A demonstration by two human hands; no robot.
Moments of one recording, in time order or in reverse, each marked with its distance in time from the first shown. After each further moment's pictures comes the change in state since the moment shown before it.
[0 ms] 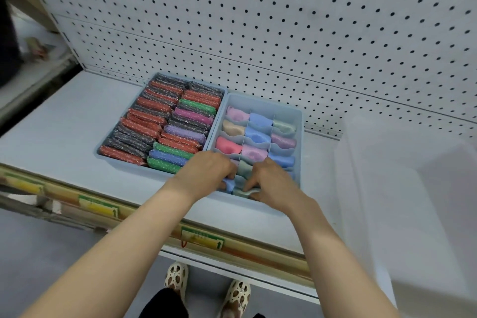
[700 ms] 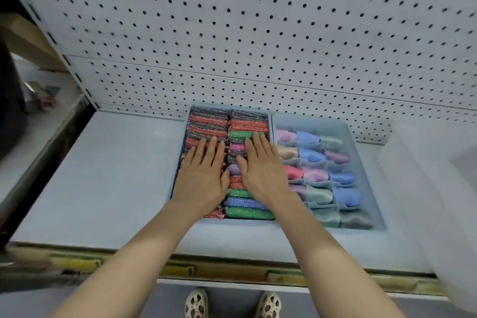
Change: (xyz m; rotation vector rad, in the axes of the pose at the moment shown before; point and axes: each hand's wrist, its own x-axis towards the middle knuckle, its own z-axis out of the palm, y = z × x) left_hand -0.029 -0.180 0.030 -0.081 0.153 -0.200; right_hand 0.164 -0.124 0.016 -0.043 0.311 0.380
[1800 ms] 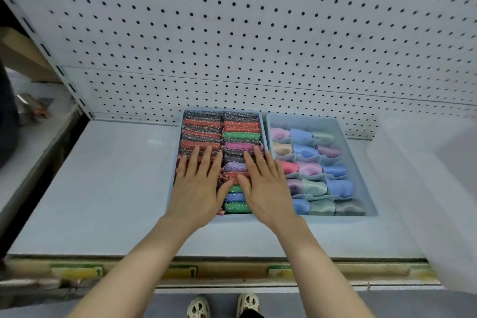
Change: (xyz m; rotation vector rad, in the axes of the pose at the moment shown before) left_hand -0.022 -0.002 0.002 0.011 0.020 0.025; right_hand -0.051 -0.005 0.003 0.065 0.072 0.072
